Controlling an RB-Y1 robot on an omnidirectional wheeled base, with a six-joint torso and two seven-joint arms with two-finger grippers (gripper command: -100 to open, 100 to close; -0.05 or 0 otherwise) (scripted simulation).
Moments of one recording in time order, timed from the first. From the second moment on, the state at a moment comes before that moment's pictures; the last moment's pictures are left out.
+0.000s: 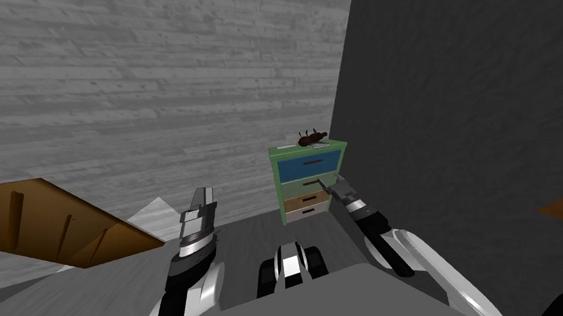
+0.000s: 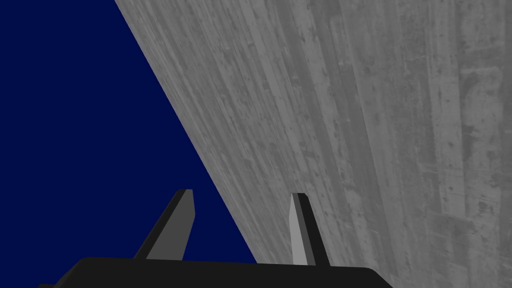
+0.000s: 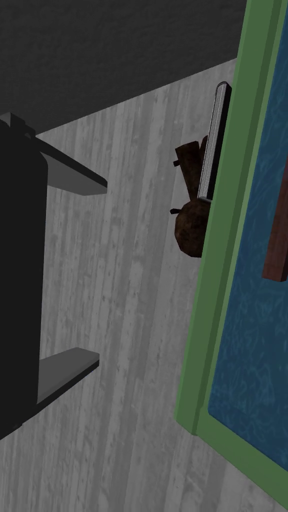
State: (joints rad) left arm 0.49 0.01 0.06 -2.24 -0.11 -0.65 -0.14; right arm 0.58 -0.23 -0.13 -2.31 0.85 -0.25 0.51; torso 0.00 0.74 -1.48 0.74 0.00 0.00
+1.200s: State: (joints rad) left arm 0.49 0.01 0.06 -2.24 -0.11 -0.65 -0.14; right arm 0.59 -0.29 -0.13 -2.27 1.15 -0.11 0.68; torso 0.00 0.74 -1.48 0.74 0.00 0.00
